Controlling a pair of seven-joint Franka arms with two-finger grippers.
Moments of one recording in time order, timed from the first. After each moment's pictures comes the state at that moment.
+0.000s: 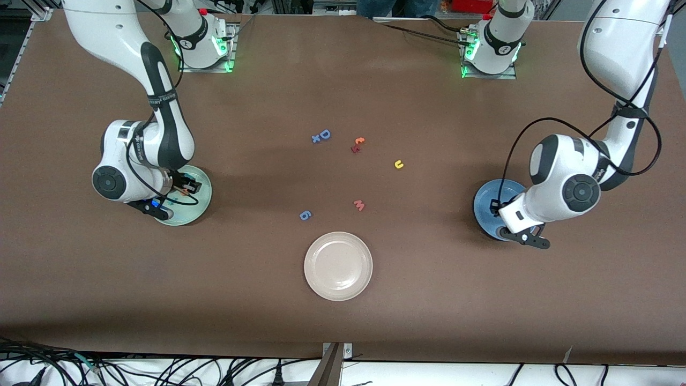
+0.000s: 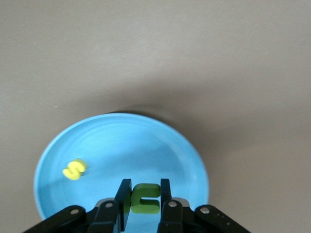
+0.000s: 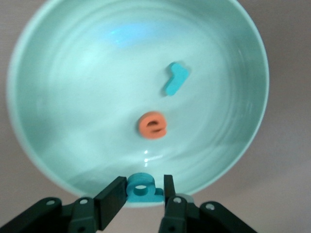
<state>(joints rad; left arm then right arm) 0.11 0.53 -0.20 -1.79 0.11 2.16 0.14 0.50 0.53 -0.44 -1.96 0.24 2.07 0.34</state>
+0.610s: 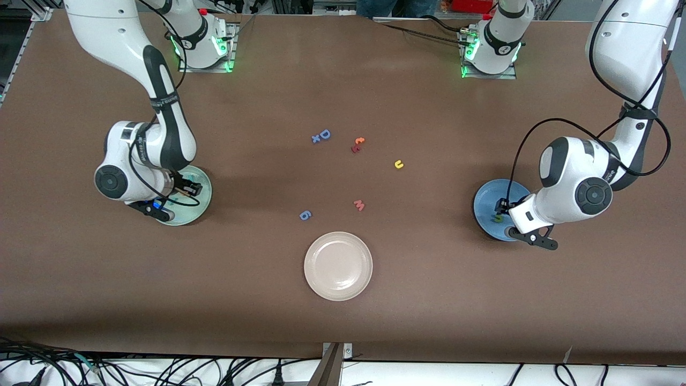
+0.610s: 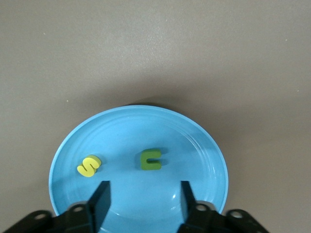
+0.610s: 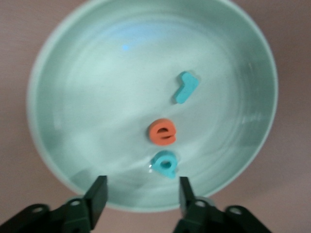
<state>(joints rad) 0.13 0.54 -0.21 -1.79 0.11 2.16 0.17 0.50 0.50 -0.44 -1.92 0.25 2.04 0.34</state>
